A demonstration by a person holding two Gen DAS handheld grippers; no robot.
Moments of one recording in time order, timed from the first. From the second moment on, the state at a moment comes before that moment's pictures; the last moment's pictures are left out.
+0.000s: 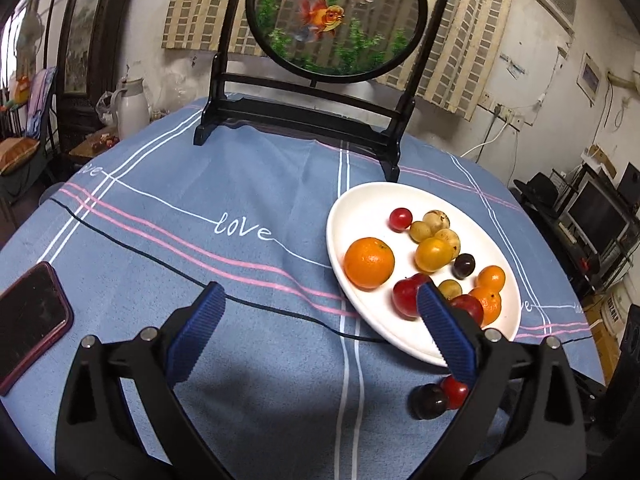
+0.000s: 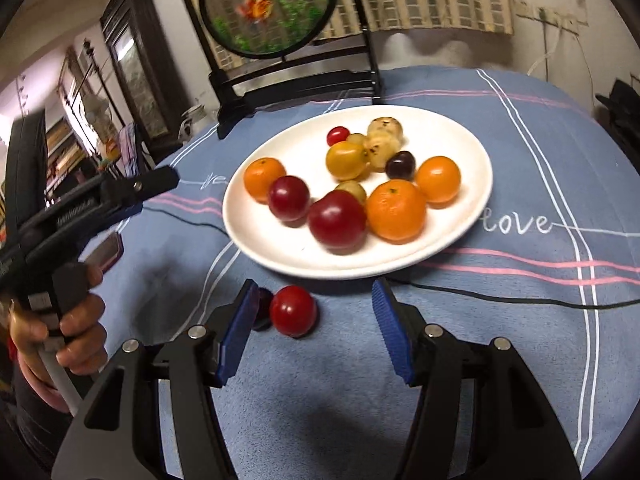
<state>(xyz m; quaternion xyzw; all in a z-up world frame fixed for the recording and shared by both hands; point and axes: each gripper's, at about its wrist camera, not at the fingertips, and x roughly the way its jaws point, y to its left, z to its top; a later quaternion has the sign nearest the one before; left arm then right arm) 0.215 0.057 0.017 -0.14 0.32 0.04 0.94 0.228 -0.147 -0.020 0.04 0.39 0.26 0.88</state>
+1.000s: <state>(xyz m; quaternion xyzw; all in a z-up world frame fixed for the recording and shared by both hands) 0.206 0.049 0.029 -0.14 0.31 0.01 0.94 0.233 -0.112 -0.041 -0.05 0.41 0.25 0.87</state>
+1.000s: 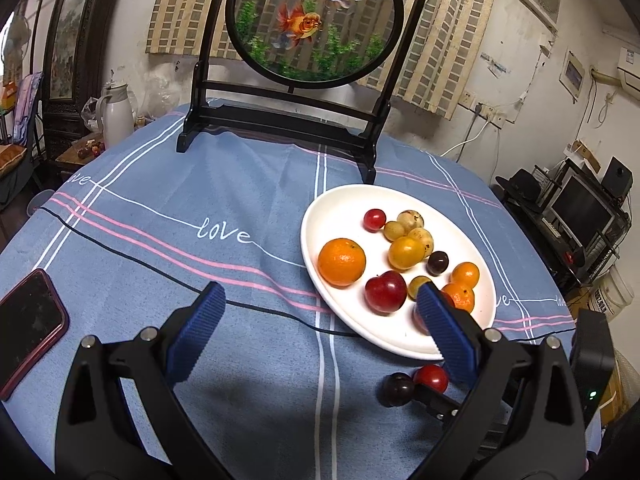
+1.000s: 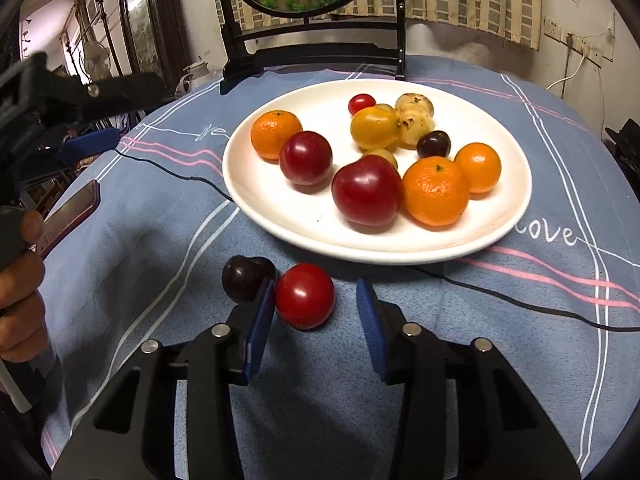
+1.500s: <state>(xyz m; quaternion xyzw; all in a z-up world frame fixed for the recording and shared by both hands) 0.210 0.048 0.024 -0.14 0.33 0.01 0.93 0.228 -0.113 -0.041 -0.04 0.43 0.26 0.87</state>
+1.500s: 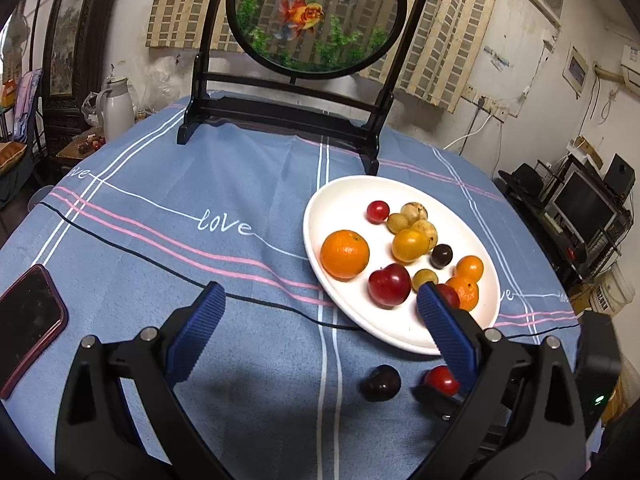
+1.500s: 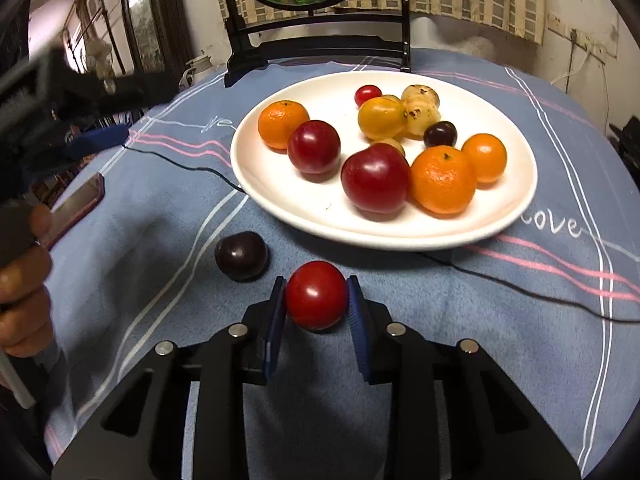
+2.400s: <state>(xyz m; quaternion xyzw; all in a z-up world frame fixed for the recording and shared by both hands) 0.204 -0.028 -0.028 0.06 0.42 -0.08 0.90 0.236 -0.174 -0.035 0.07 0.45 0.19 0.87</state>
